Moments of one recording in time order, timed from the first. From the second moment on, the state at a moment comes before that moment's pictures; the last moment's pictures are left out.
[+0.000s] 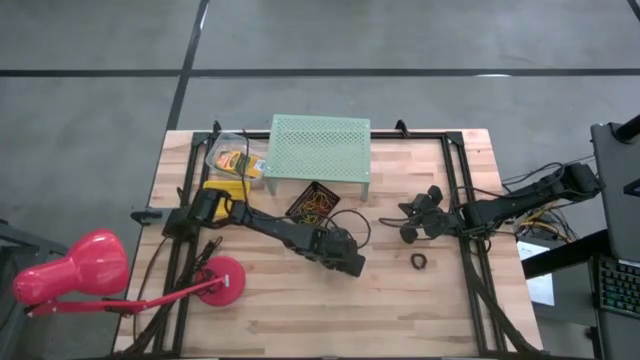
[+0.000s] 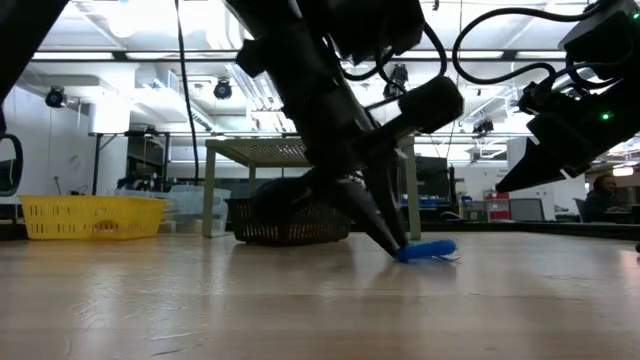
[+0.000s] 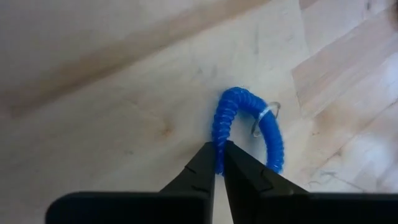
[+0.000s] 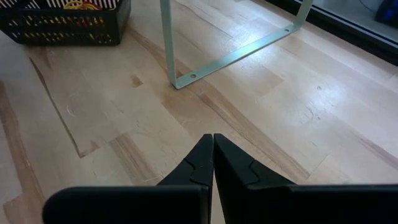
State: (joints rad) left arm -0.19 2.20 1.52 -0.39 -0.02 -1.34; right arm 0.24 0.85 0.19 -0.14 0.73 0.63
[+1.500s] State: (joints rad) left arm -0.32 1.23 0.83 -0.87 -0.48 -1.77; right arm 0.24 0.85 0.19 -0.14 0.73 0.63
